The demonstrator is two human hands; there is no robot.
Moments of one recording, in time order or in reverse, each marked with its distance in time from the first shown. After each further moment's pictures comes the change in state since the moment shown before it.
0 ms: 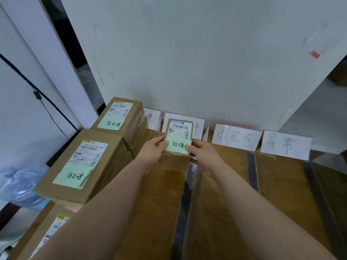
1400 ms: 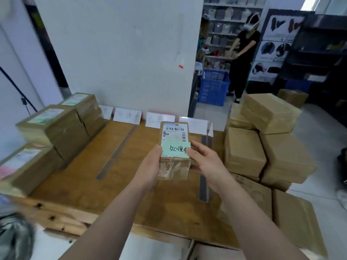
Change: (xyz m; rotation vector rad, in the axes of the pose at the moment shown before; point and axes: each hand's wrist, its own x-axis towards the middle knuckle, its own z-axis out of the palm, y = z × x) left_hand -0.393 0.037 0.331 -0.141 0.000 0.177; right_hand -0.386 0.128 -0.318 0.085 0.033 -0.309
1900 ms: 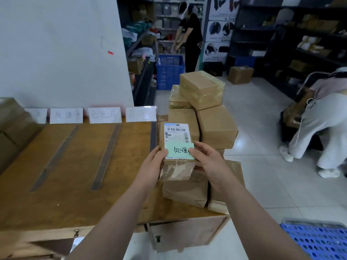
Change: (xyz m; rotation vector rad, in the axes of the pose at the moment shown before) left_hand -0.021 -0.007 0.189 -0.070 -0.249 -0.121; right_hand -0.074 0.042 -0.184 0.117 0.259 0.077
